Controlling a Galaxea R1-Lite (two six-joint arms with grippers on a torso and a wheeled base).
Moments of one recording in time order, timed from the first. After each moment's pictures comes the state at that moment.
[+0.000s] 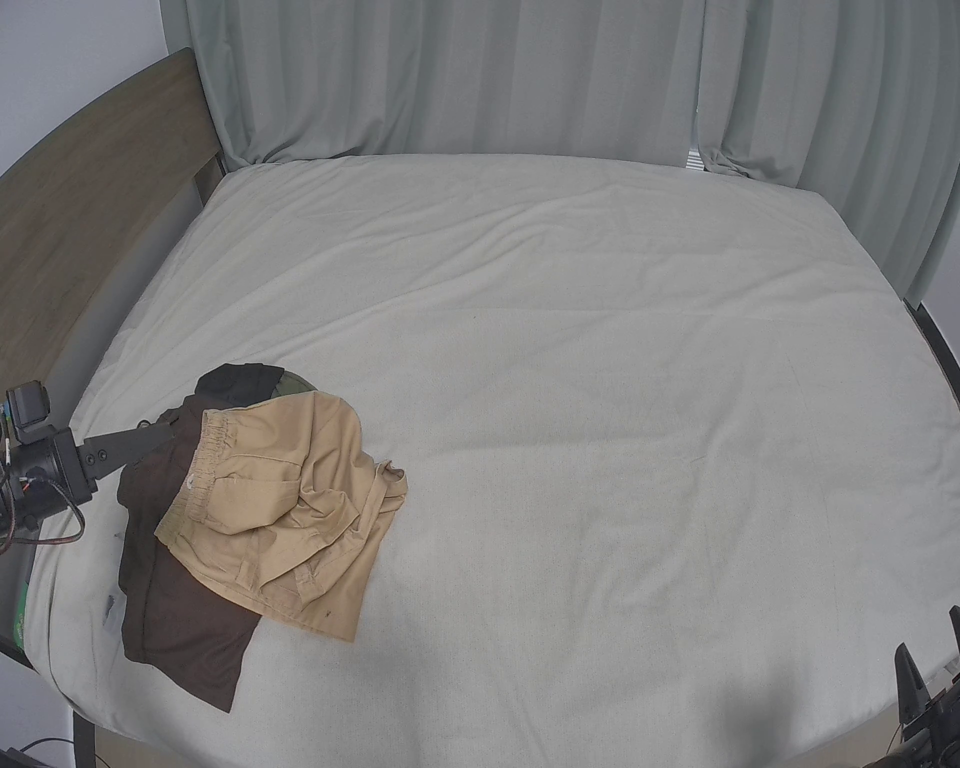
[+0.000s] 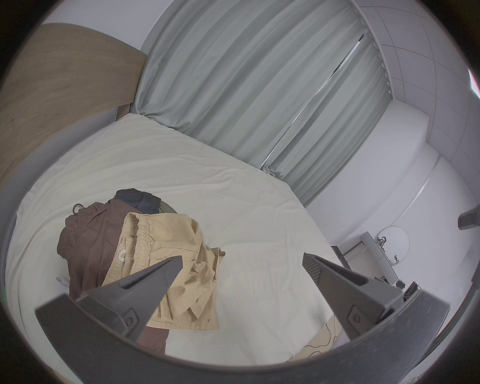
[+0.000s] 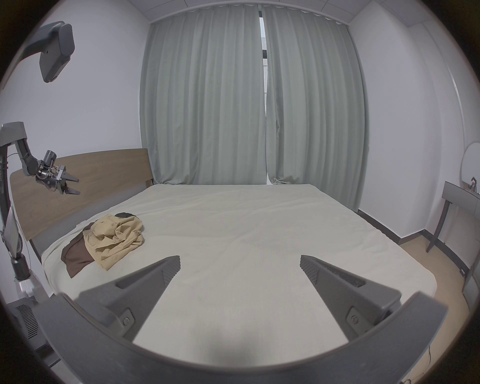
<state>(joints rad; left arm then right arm) 0.31 1.33 -0.58 -0.41 -0.88 -0.20 0.01 0.02 -0.02 0.00 0.01 0.00</state>
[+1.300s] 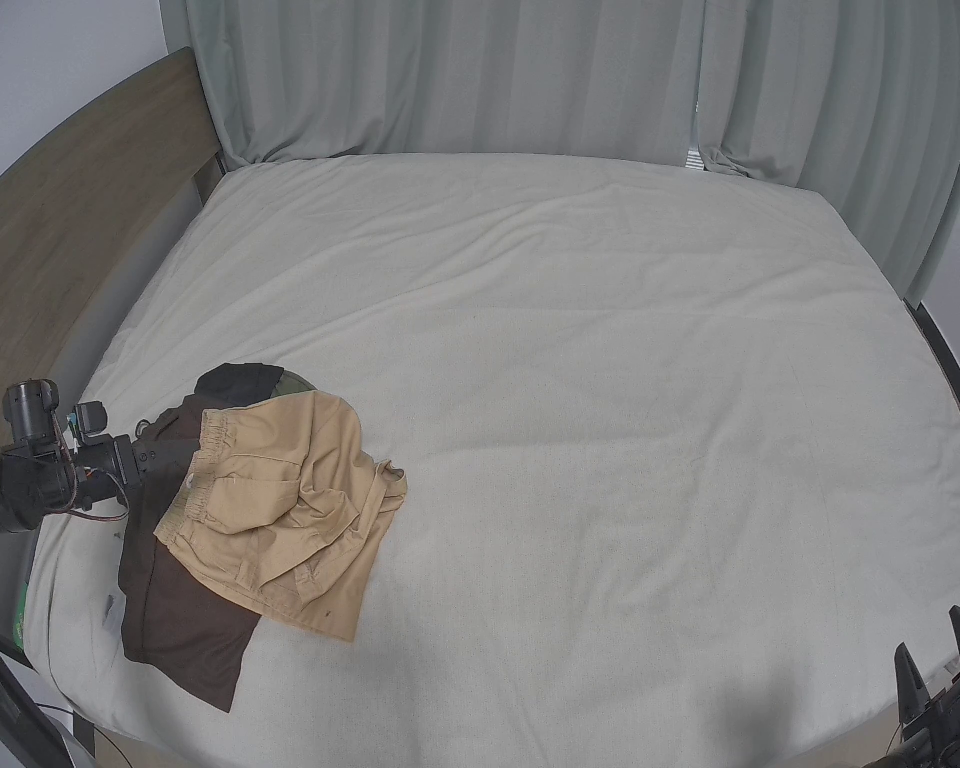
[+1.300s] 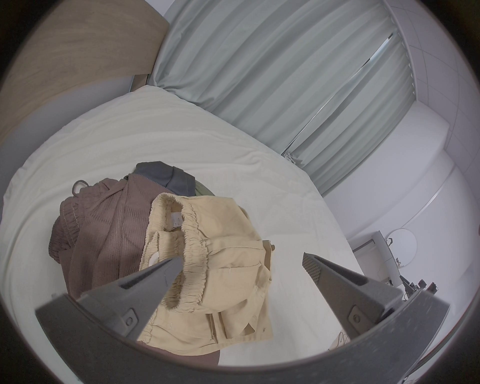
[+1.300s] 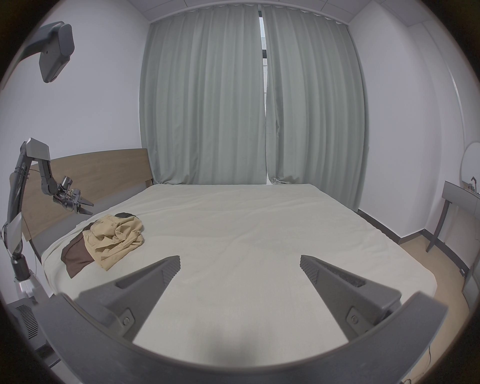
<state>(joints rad) 0.39 1.86 -0.77 -0.53 -0.91 -0.07 0.01 0.02 -0.02 0.00 0.01 0.00</state>
